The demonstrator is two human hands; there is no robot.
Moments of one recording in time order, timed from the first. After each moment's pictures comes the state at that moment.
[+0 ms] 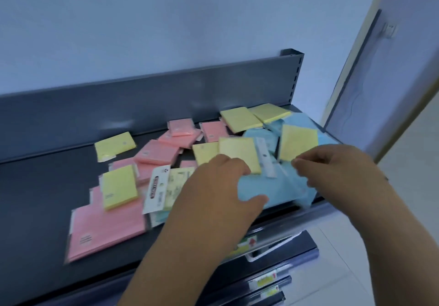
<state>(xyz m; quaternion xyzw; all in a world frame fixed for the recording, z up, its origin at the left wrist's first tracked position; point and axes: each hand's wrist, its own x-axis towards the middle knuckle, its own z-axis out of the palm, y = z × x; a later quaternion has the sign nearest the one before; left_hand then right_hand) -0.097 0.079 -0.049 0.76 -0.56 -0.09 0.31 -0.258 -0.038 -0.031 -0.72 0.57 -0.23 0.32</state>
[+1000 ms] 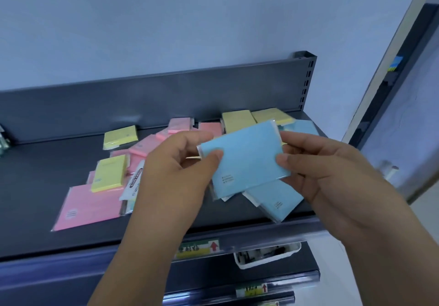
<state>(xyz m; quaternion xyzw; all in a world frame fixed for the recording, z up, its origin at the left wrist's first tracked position) -0.143 0.051 -0.034 0.70 -0.27 -0.16 0.64 -0.287 -0.089 -0.036 -0.49 0.31 -0.33 0.74</state>
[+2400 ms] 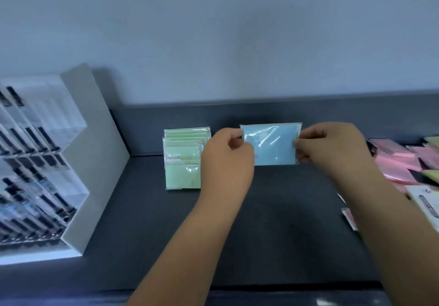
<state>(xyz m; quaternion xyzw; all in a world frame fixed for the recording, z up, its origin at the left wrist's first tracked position) 0.228 0.300 -0.025 0.72 -0.22 -0.12 0.64 0.124 0.158 -0.013 -0.77 0.42 -0.30 0.39</state>
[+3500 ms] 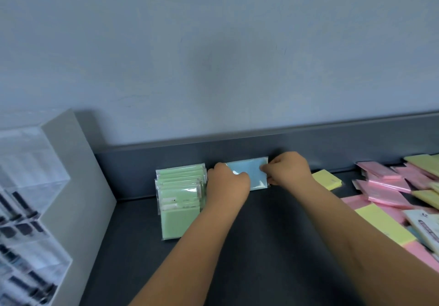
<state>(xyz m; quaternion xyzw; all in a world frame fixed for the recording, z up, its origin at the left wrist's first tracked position) 0.296 0.247 -0.039 0.85 -0.23 -0.18 0.44 0.225 0.108 -0.056 -0.78 0.48 -0.22 0.34</state>
